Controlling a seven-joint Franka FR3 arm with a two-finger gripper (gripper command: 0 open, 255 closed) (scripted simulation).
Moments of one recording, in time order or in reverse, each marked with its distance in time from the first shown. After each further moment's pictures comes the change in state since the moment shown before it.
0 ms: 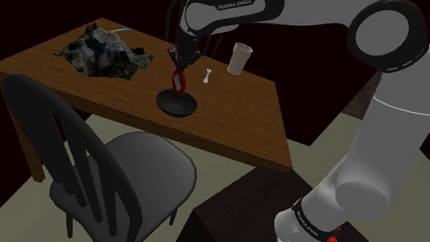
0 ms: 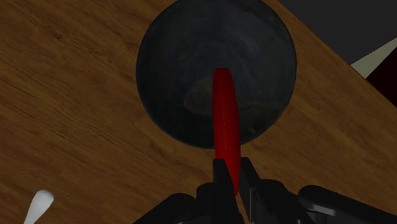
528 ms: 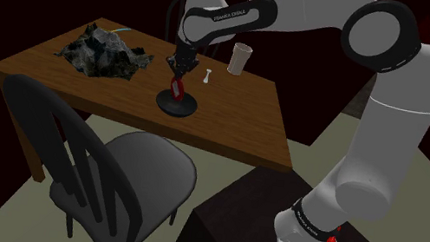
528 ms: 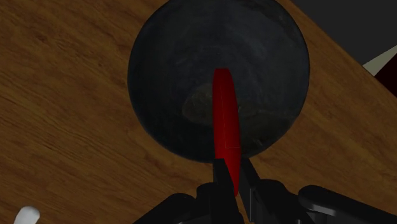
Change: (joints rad) arm 0.001 0.031 -0.001 -0.037 -0.004 0.067 0.006
